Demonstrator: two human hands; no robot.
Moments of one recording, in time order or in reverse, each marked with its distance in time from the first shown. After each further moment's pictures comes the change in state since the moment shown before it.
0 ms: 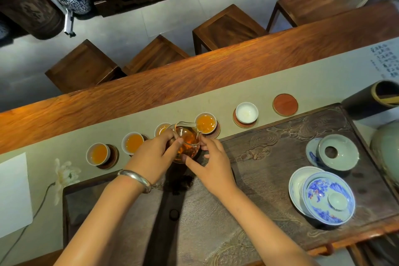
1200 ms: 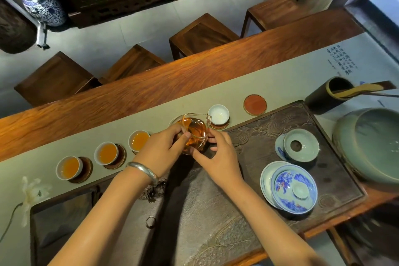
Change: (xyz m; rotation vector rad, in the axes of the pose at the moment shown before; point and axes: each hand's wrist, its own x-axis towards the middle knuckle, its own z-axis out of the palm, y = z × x) left_hand 0.029 0.052 0.039 -0.059 -0.005 0.203; right_hand -0.001 0.009 -0.075 -0.010 0.155 -0.008
